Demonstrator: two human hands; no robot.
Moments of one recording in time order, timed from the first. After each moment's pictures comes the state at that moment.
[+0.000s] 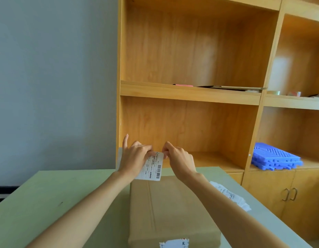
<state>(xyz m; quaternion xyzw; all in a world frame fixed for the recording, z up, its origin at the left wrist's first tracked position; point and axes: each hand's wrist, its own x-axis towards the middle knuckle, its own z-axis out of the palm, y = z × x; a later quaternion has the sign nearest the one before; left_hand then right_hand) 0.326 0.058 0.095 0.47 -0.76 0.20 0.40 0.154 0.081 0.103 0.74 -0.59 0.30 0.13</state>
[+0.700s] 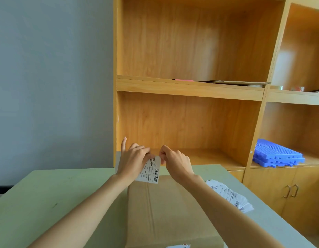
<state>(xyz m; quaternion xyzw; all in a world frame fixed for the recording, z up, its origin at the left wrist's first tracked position) 0.326 0.032 0.072 0.49 -0.77 0.19 0.36 0.157 0.063 0.088 0.75 -0.60 0.28 0.08</state>
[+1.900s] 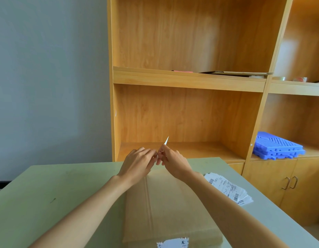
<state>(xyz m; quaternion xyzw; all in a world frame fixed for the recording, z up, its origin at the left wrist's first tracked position) 0.315 0.037 0.047 0.39 -0.84 0.16 0.35 0.149 0.057 0.070 0.77 -0.58 0.27 -0.05</state>
